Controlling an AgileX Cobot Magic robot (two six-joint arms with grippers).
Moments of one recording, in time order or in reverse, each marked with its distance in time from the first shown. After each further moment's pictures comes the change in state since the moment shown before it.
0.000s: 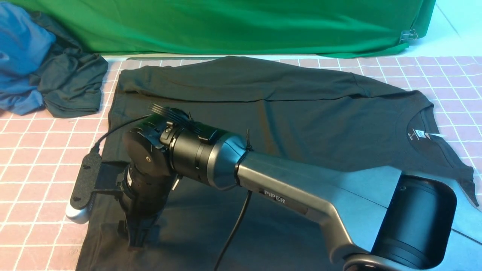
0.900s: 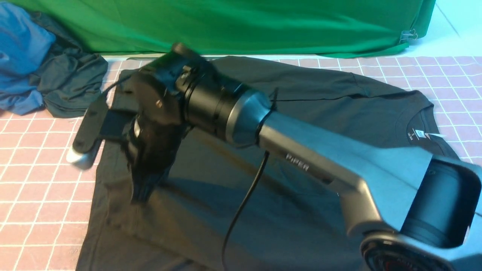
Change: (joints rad) right arm -0.072 -0.043 -0.158 -0.039 0.147 0.066; left arm 0.000 0.000 0.000 0.007 0.003 0.039
